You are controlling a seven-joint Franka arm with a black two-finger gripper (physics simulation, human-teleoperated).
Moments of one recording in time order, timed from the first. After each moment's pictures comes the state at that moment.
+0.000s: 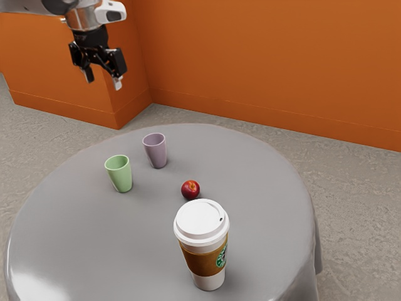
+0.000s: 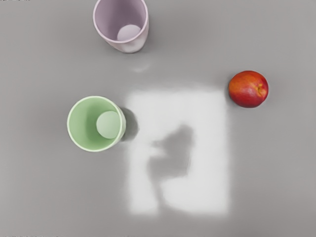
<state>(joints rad) -0.12 0.13 0.22 -1.36 0.02 1.53 0.12</state>
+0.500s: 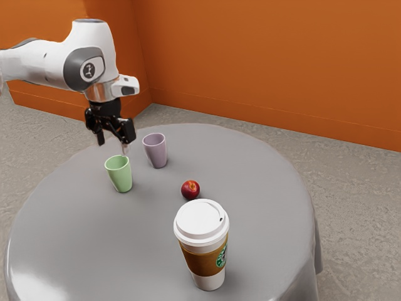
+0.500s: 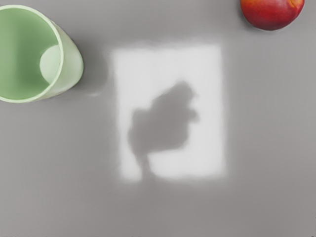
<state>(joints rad) -0.15 0.07 0.22 -1.85 0.02 1.83 0.12</state>
